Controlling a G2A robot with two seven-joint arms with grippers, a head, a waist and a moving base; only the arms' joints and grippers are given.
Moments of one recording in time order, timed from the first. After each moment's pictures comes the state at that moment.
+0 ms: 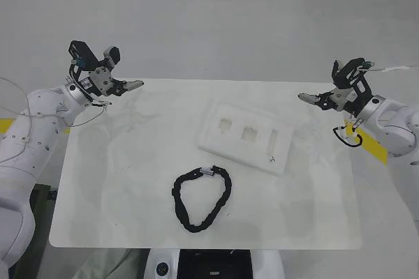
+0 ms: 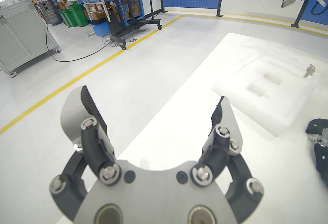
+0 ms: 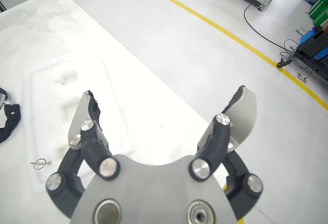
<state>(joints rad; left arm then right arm) 0.37 -0.89 -0.66 -0.71 1.09 -0.82 0.64 -0.81 -0.85 1.26 -1.36 -0.94 -0.69 0.22</state>
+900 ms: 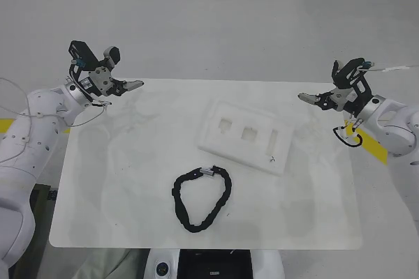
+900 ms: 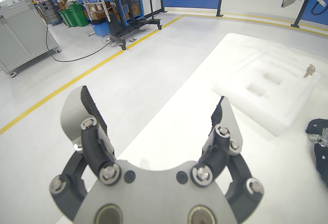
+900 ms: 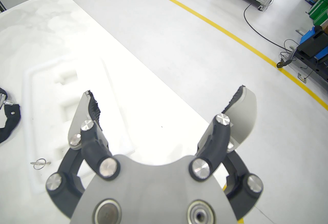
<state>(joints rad) 0.37 -0.89 -0.66 -0.71 1.09 -0.82 0.64 -0.81 -0.85 1.26 -1.36 -0.94 -0.69 0.22</state>
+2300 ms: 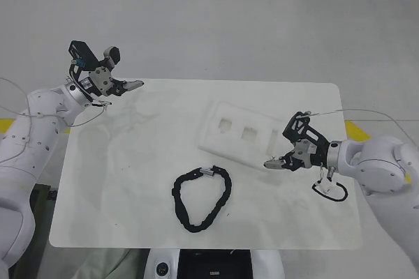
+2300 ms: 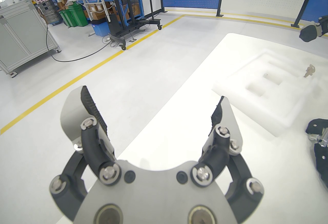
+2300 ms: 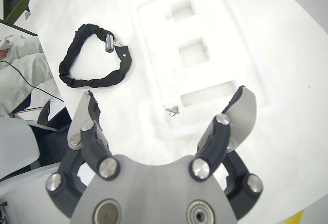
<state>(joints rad) 0.37 -0.89 -0.66 -0.71 1.09 -0.82 0.64 -1.10 -0.81 1.28 -1.87 -0.45 -0.50 1.00</state>
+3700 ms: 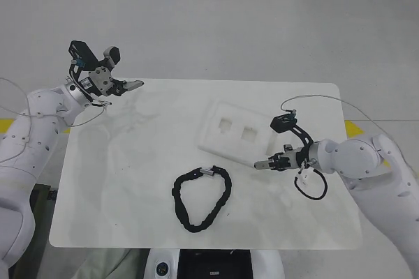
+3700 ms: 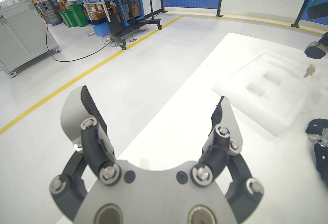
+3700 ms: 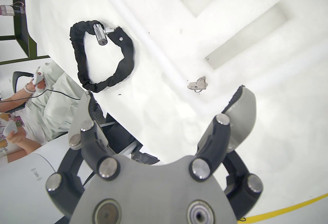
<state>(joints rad) 0.37 -0.89 -0.66 -0.71 1.09 -0.82 0.64 -0.95 -0.85 1.10 -1.82 -0.31 0.10 1.25</state>
